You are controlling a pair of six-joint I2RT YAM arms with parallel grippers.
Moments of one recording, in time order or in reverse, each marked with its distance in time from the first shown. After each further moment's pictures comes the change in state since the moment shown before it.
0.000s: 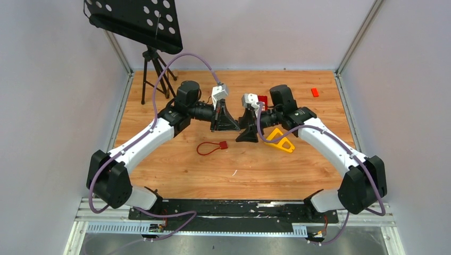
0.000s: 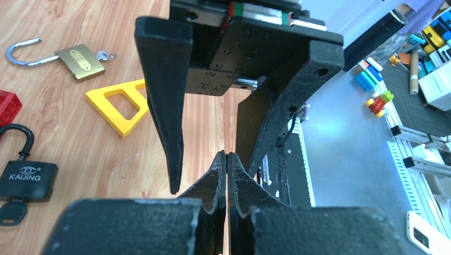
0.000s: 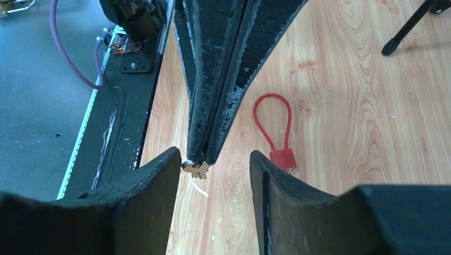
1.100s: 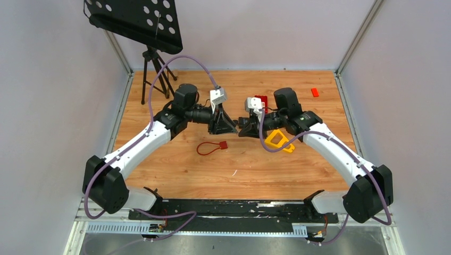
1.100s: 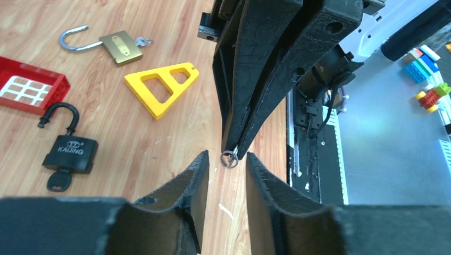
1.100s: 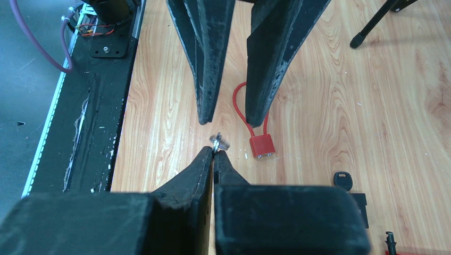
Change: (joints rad) left arm 0.000 -0.045 -0.036 -0.084 -0.114 0.130; right arm 0.004 -0.087 -0.041 -0.026 0.103 -0.086
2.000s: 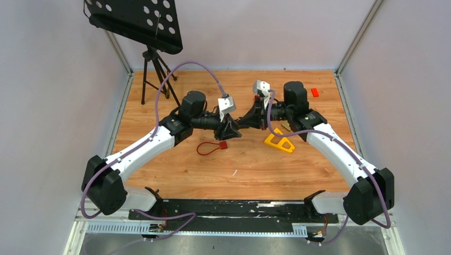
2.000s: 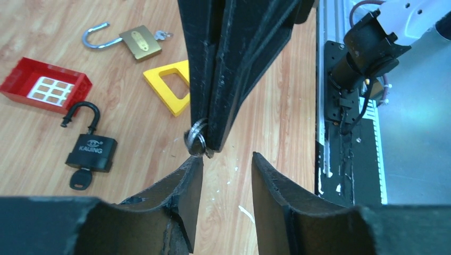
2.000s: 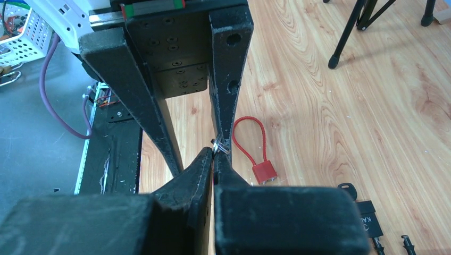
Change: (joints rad) left arm -0.098 -0.022 -0.048 0.021 -0.190 0.095; right arm -0.055 -0.019 -0.013 0.283 -0.023 0.422
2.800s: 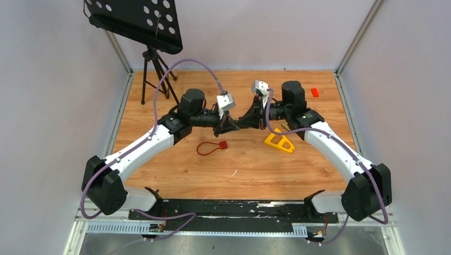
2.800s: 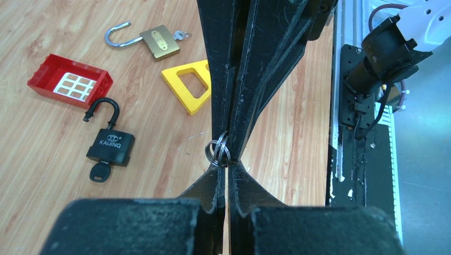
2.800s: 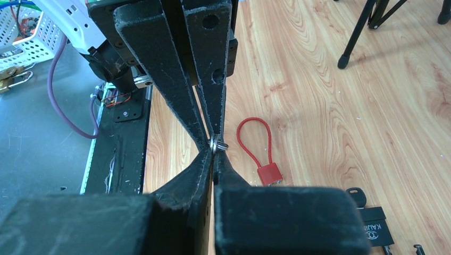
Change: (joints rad) left arm 0.002 0.001 0.032 -0.018 -0.053 0.006; right arm 0.000 0.034 -0.003 0.039 -0.036 0.028
